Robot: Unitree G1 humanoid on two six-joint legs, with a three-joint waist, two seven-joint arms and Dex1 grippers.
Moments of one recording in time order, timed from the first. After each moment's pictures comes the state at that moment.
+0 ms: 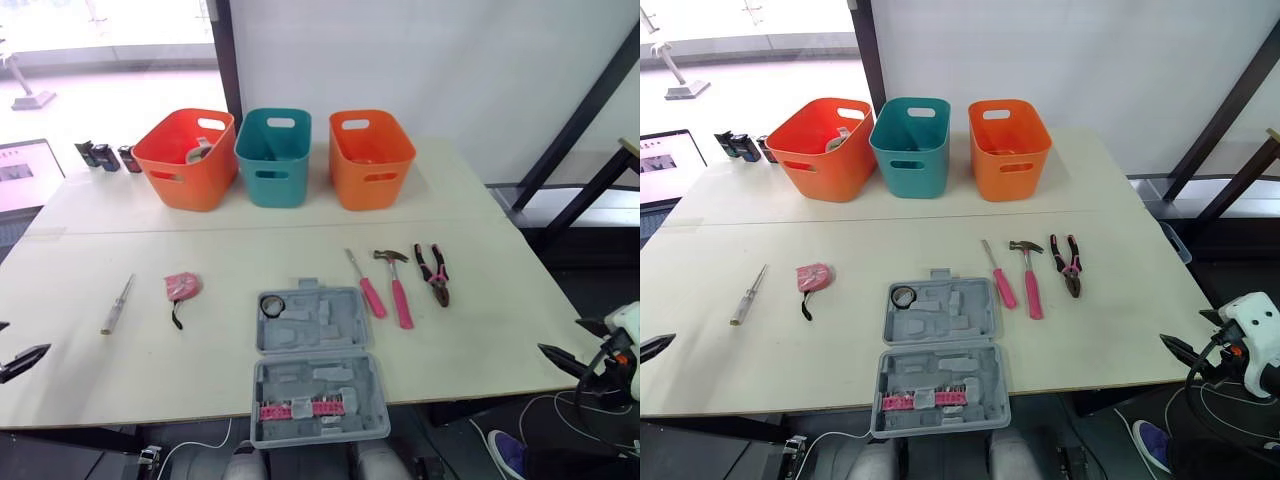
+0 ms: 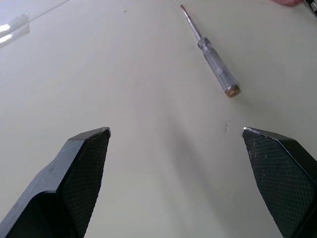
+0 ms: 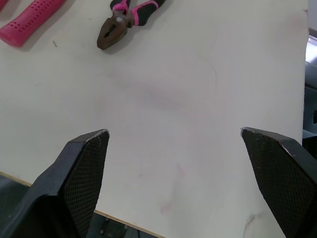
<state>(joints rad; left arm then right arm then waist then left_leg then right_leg) 0.00 1.09 0.53 0.86 -0.27 -0.18 -1.08 0.26 -0.84 -0.62 0.00 0.31 0.30 0.94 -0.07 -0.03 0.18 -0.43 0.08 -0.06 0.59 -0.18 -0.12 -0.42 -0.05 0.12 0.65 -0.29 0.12</state>
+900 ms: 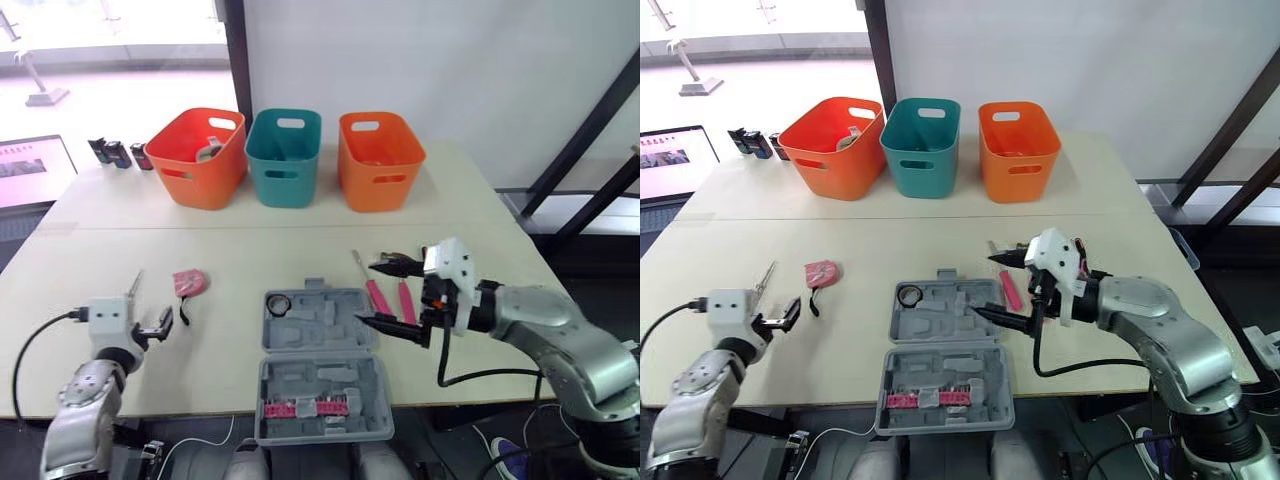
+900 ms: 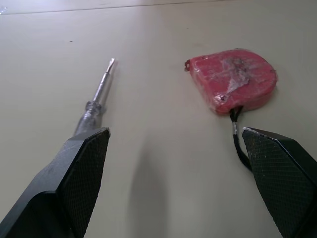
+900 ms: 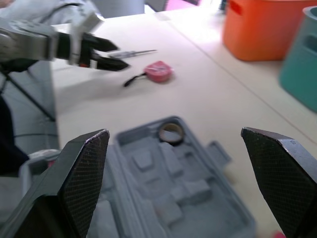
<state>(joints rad) 0.00 0.36 0.34 -0.04 -0.21 0.34 -0.21 -0.29 -0.71 0.04 -0.54 0.57 0.62 0.87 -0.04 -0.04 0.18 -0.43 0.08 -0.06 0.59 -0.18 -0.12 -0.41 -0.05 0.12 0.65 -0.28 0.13</state>
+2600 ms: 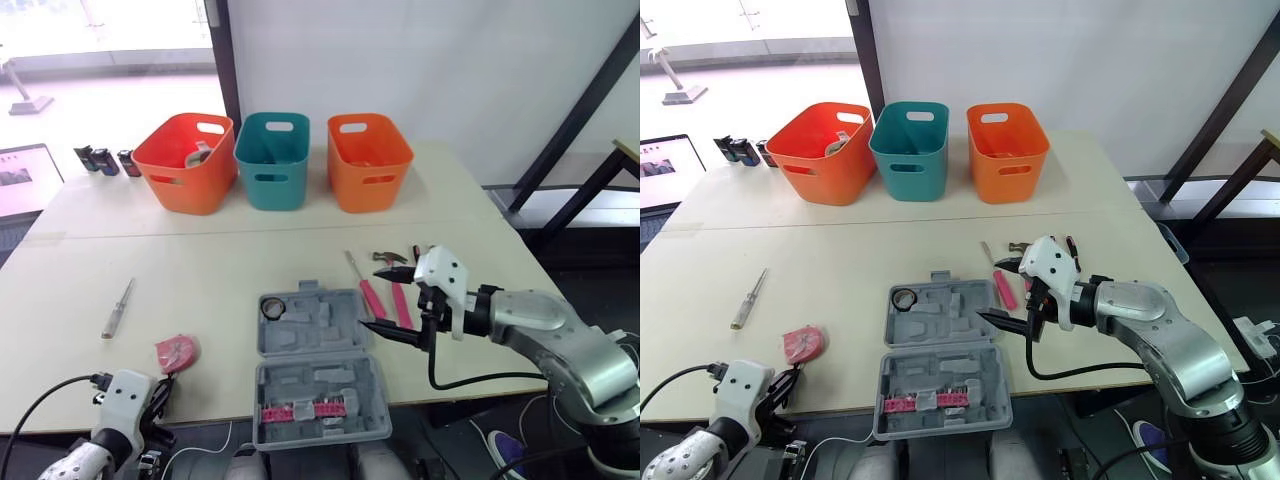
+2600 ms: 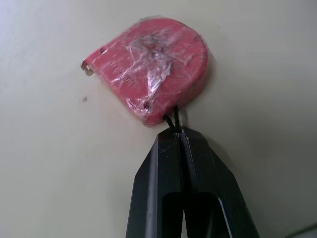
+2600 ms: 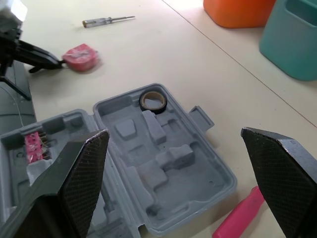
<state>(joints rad) 0.56 0.47 0.27 -0.28 -0.18 0.17 -0.46 -0.26 -0.77 0.03 -0.54 0.50 0.65 0.80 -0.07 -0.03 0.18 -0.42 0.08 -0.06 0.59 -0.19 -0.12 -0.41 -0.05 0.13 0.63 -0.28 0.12</state>
